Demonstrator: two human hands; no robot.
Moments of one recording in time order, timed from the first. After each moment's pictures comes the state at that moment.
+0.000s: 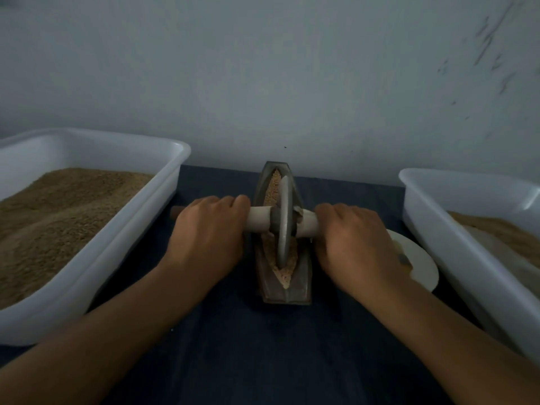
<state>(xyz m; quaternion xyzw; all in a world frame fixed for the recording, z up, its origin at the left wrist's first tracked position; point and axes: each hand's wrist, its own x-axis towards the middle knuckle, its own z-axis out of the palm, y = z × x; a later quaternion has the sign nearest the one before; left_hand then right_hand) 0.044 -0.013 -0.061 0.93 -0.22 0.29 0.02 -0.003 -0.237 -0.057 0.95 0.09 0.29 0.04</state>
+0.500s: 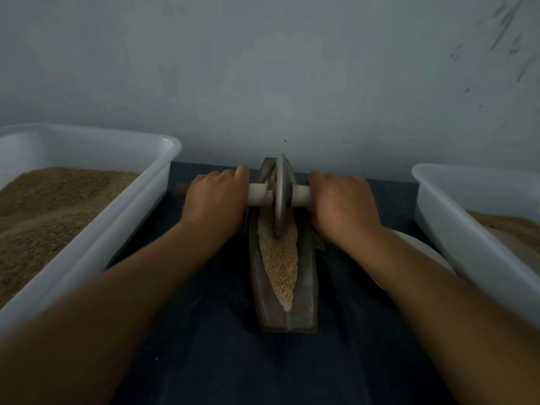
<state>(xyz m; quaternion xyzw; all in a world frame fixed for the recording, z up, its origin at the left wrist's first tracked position) 0.132 -0.036 -0.062 0.95 -0.19 0.24 0.02 0.088 -0.247 -0.054 0.96 0.06 0.27 0.11</state>
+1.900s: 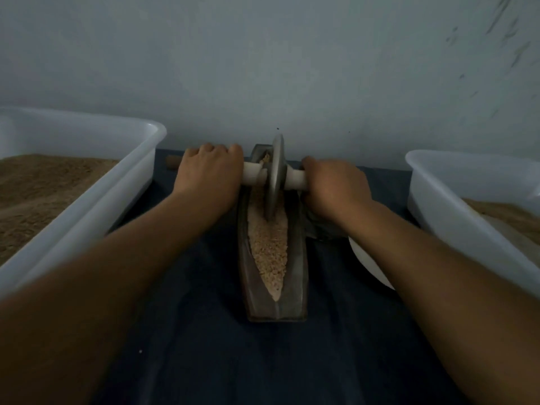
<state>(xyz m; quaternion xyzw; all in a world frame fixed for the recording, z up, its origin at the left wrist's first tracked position) 0.139 -0.046 -0.044 0.96 -0.19 0.21 -0.02 0.108 -0.258 -0.056 0.97 0.04 0.24 0.05</state>
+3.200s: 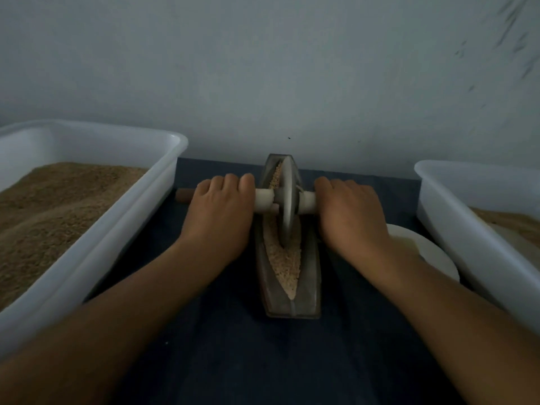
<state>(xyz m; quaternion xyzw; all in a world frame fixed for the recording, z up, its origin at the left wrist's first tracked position) 0.085 -0.030 -0.066 0.95 -0.20 0.24 -0.01 0.059 -0.238 -0.059 0.96 0.04 0.26 0.12</state>
